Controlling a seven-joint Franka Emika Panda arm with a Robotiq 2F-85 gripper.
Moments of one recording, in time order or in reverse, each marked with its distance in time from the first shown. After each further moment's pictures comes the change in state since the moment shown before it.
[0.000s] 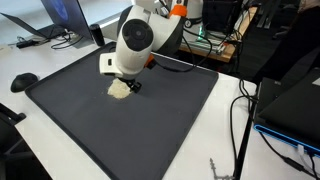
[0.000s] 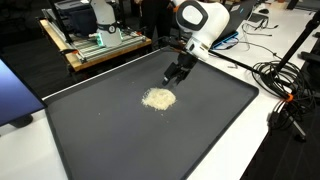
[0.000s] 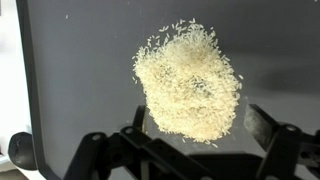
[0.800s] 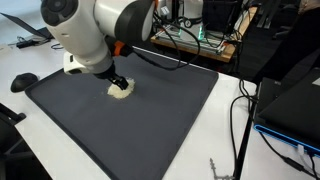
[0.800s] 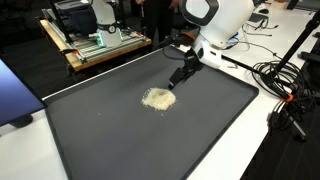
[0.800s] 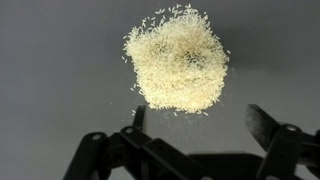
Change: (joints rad) arm -0.217 0.104 0.134 0.365 0.268 -0.251 -0.402
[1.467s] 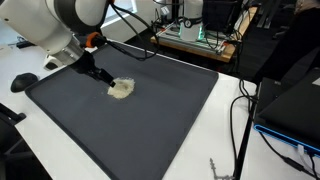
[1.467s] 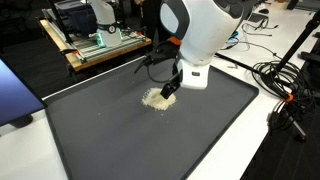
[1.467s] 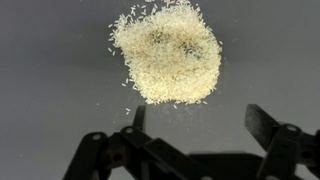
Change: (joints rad) arm -0.216 0.122 0.080 0.243 0.271 -0.136 -0.254
